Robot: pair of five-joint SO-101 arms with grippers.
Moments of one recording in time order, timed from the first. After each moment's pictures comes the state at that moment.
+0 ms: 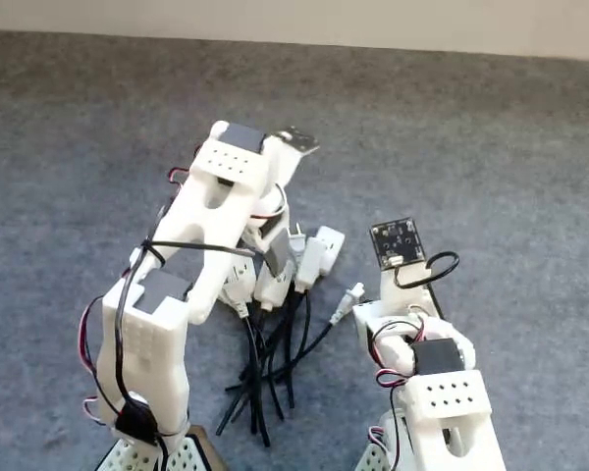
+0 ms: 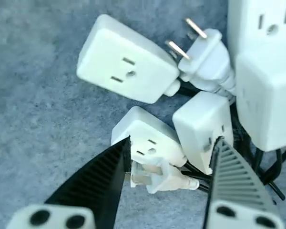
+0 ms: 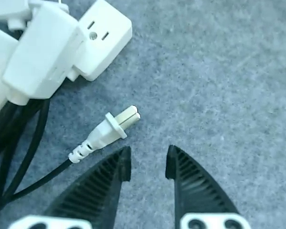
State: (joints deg) left arm 14.1 28.6 -18.2 94.6 -11.9; right arm -13.7 -64.3 78.7 49.0 8.8
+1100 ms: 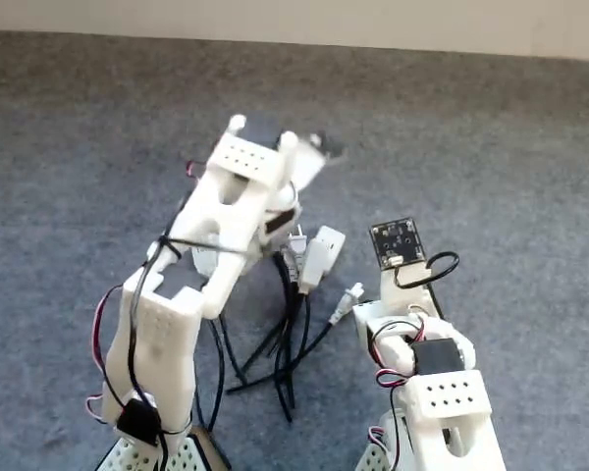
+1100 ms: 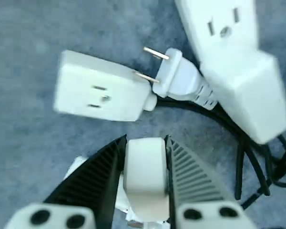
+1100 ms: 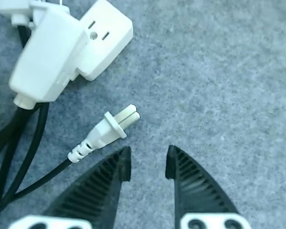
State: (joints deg) left arm 16.1 35.0 -30.9 98.4 -25.2; right arm -13.7 -64.3 78.7 49.0 8.8
